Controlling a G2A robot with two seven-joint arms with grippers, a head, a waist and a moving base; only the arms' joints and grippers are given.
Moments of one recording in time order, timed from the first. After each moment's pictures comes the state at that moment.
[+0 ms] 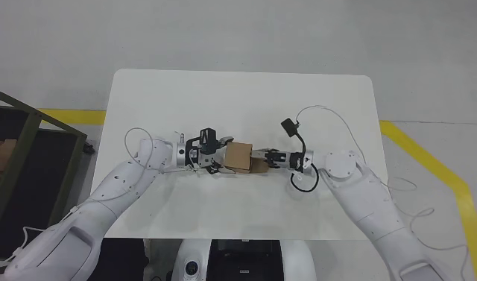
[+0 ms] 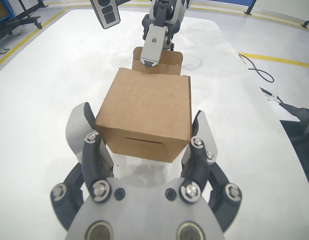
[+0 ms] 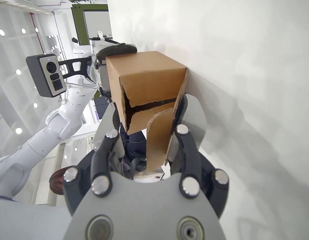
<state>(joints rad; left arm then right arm) 0.94 -1.02 -0.78 -1.07 1.65 -0.92 0.66 -1.06 -1.20 0.97 -1.23 0.11 -0.20 0.92</state>
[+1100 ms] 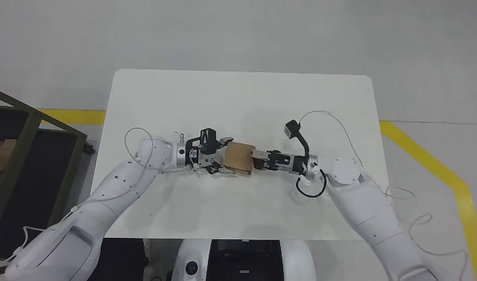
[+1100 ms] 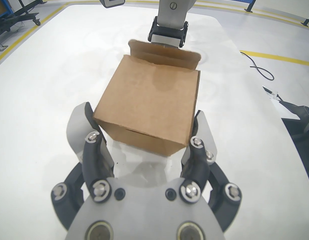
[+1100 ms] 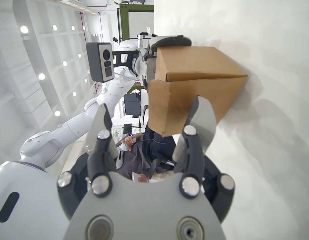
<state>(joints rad) 0.94 -1.03 -0.78 -1.06 1.65 -0.92 0.65 -1.09 -1.21 0.98 -1.19 0.34 -0.38 0.98</state>
